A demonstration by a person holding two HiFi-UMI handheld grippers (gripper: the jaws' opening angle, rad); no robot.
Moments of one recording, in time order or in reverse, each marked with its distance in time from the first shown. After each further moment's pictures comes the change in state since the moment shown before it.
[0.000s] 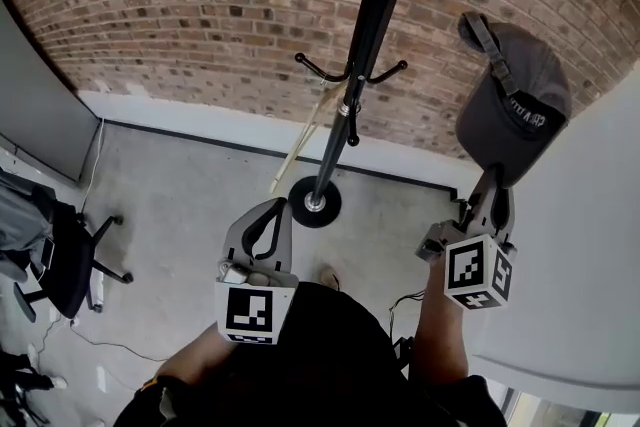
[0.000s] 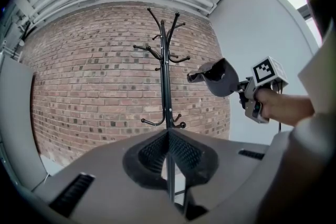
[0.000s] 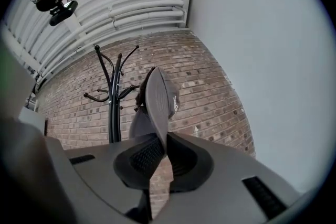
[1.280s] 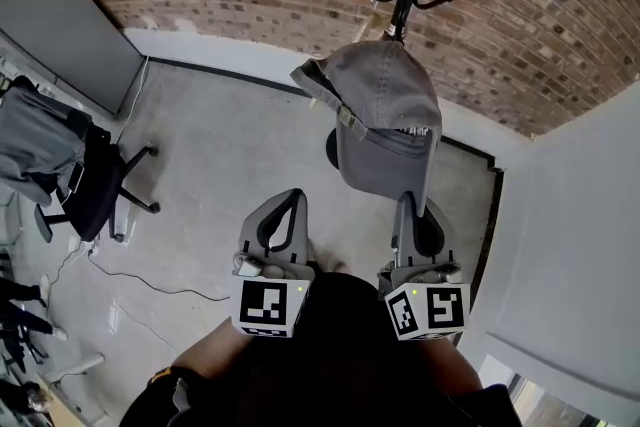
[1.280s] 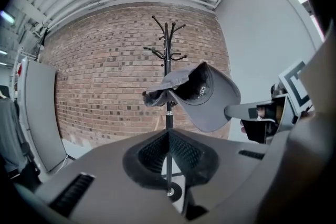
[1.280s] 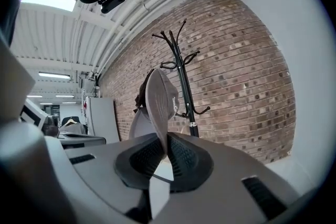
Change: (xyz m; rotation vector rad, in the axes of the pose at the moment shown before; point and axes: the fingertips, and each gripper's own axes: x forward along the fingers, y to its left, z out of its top) left arm -0.154 -0.062 -0.051 -0.058 0.097 0.146; right arm -0.228 0.105 -0.100 -0.047 0.379 0.590
